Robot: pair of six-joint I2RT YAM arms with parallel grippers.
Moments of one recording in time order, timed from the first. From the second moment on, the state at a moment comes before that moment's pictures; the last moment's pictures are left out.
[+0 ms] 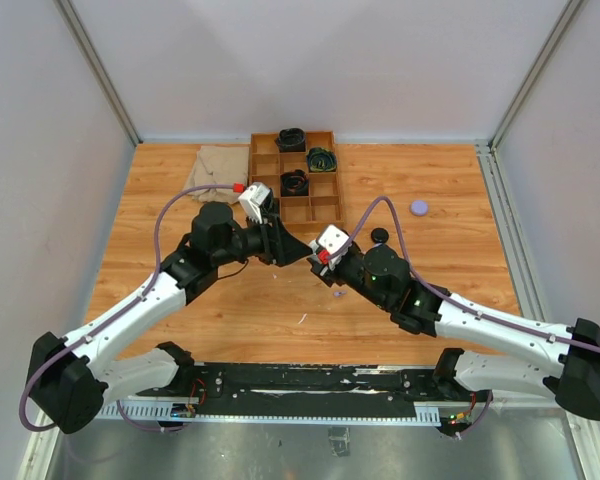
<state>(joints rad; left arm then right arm) -0.60 1.06 0.77 0.03 0.44 -0.62 1.05 1.05 0.69 0.19 0.23 -0.29</state>
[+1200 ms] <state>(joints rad) -0.64 1.03 0.84 -0.02 0.42 -0.40 0.96 0.96 0.67 0.18 -0.02 -0.27</state>
